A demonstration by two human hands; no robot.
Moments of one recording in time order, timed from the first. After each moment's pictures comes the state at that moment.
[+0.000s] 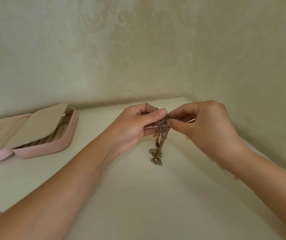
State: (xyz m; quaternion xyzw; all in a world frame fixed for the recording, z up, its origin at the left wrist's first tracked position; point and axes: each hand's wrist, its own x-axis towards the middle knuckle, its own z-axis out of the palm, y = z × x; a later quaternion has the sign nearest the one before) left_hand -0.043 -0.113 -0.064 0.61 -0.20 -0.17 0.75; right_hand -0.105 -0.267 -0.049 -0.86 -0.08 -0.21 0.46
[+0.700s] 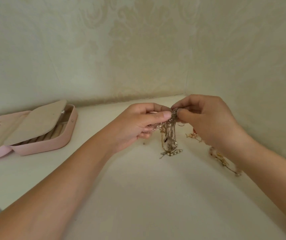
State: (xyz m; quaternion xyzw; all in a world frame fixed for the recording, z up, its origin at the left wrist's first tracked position) left_hand -0.055 -0.109 -0.053 0.70 -0.23 -0.18 0.66; right_hand -0.097 -0.274 -0.048 -0.84 -0.04 -0.18 0.51
